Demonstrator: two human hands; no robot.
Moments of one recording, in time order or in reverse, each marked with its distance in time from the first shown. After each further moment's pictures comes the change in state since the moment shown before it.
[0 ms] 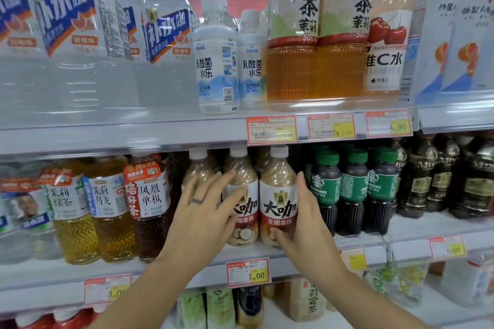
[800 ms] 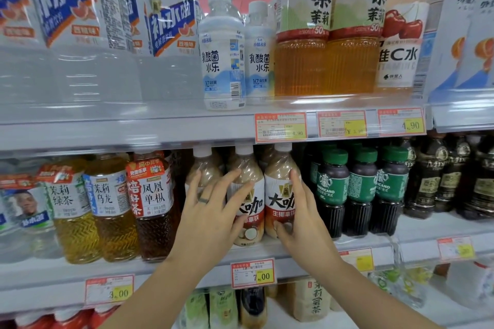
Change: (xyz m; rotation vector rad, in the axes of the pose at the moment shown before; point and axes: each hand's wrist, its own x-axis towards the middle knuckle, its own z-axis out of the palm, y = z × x) left_hand 0.001 0.002 0.007 -0.005 0.007 -0.062; right_hand 0.013 0.003 0.011 -0.079 0.021 -0.074
